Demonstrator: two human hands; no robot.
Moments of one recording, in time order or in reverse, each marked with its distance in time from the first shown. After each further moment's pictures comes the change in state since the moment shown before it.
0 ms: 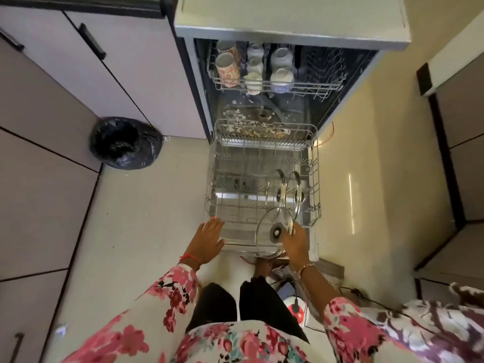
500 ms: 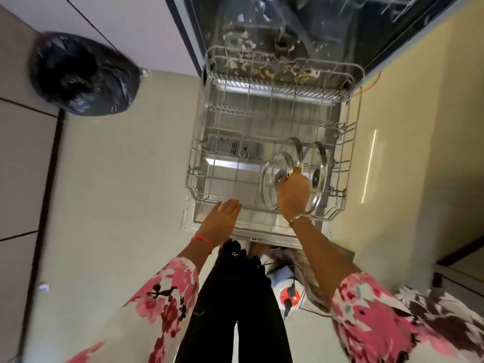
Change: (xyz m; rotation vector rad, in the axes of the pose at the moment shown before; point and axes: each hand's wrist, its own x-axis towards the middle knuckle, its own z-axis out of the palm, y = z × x) left_hand 0.170 -0.011 0.114 0.220 -0.175 0.084; right_hand 0.200 -0.006 0.080 -0.546 0.038 -0.110
